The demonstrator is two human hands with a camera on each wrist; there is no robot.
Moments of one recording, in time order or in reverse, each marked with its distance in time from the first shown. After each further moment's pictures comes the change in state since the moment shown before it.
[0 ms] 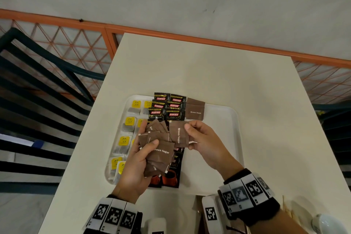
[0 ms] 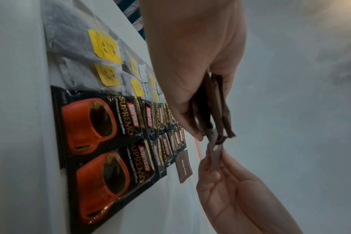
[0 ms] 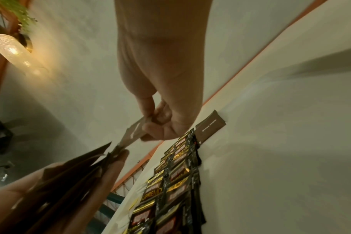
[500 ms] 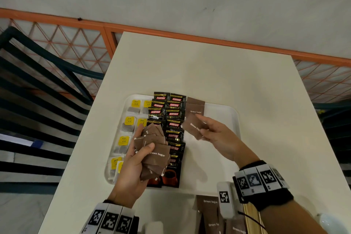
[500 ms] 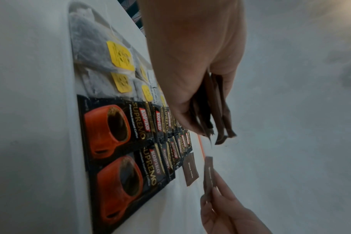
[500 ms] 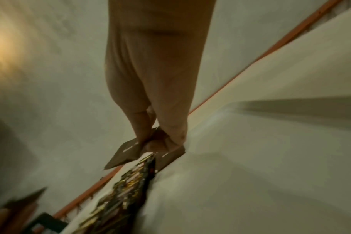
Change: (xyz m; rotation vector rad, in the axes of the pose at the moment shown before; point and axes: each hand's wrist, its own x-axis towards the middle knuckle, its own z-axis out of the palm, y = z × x) left_hand -0.003 -0.003 -0.013 -0.012 -0.011 -0.018; right_hand 0.021 0.010 -0.051 -0.131 -0.065 -0.024
